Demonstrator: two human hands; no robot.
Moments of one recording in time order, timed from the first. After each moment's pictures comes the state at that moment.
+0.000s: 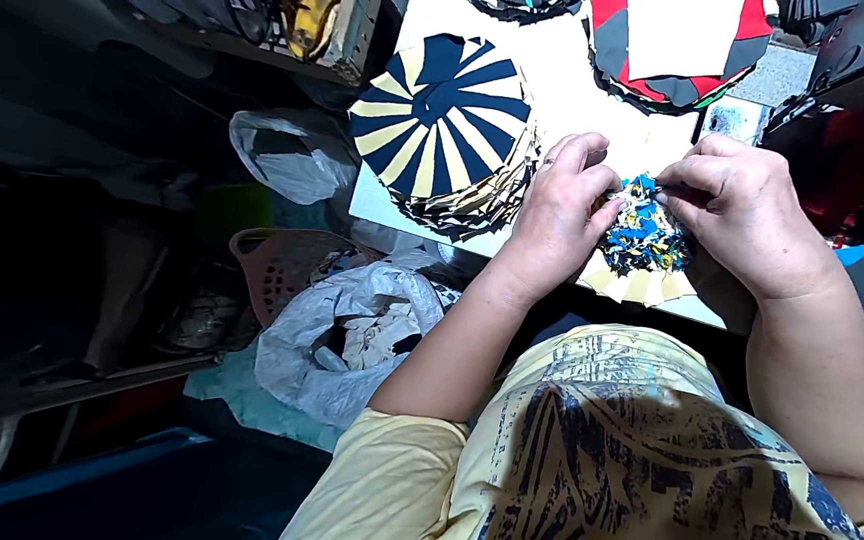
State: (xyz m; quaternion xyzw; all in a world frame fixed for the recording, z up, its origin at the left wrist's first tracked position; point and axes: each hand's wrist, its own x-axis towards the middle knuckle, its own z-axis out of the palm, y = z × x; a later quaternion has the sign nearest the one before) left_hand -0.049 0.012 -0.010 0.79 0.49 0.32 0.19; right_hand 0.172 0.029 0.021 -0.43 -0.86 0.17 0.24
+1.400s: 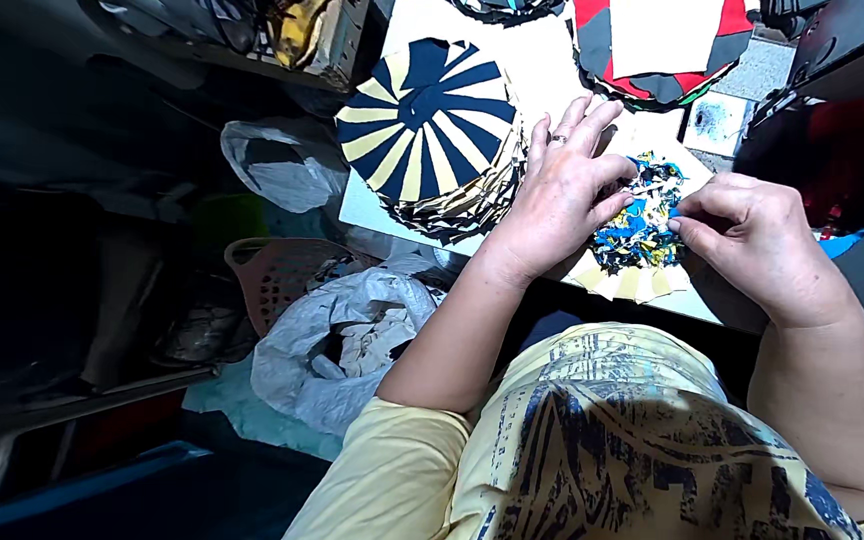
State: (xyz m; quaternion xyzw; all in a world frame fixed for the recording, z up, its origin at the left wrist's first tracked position) left_hand -0.045 0.030 0.005 0.85 0.45 0.23 0.17; right_hand 0.200 0.001 0.011 -0.46 -0.82 0.21 0.26
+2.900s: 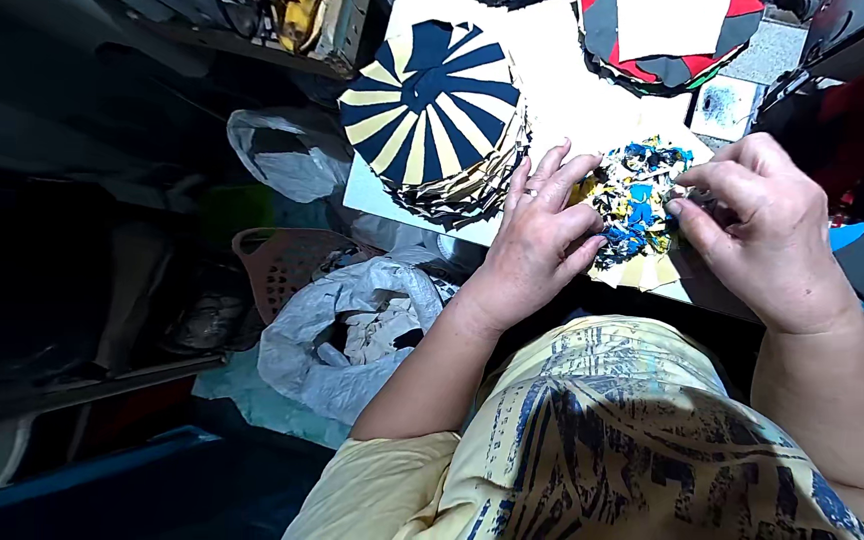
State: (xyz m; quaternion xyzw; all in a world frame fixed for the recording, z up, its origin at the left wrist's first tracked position) left_hand -0.069 -0.032 -0.006 0.84 0.43 0.29 0.18; right_hand 0.185 -0.015 0.025 -0.46 -0.83 0.13 0.27
